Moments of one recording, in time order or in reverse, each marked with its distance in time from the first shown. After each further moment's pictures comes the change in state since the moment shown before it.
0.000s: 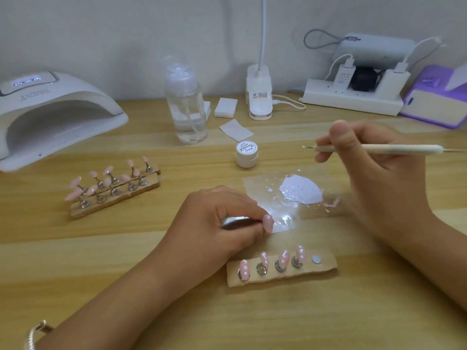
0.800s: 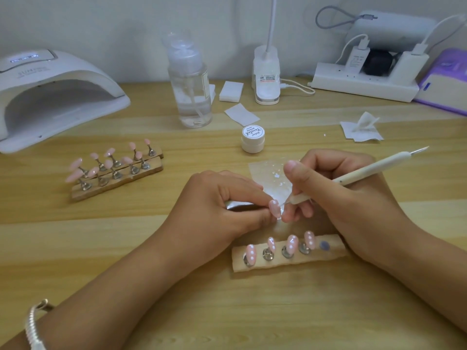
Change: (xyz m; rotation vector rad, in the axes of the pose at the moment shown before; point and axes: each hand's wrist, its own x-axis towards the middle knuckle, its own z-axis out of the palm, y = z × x) left_hand 0.000 0.002 -0.002 -0.119 -0.018 -0.111; right_hand -0.030 -0.029 0.029 0.320 -0.338 0.431
